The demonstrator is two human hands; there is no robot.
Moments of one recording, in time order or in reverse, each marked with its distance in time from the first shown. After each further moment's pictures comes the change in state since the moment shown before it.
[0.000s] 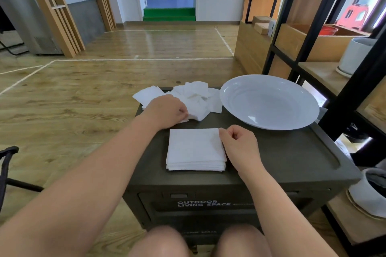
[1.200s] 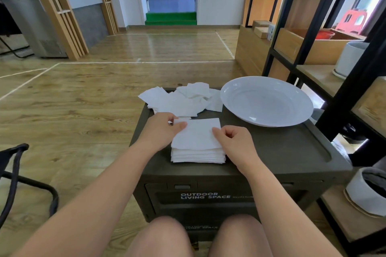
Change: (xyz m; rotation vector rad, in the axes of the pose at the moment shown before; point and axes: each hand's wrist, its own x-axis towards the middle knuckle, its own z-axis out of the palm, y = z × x) left_hand -0.078 0.028 0.001 -0.599 0.142 -0.440; right_hand -0.014 -0.009 -0.004 0.068 -0.171 -0.112
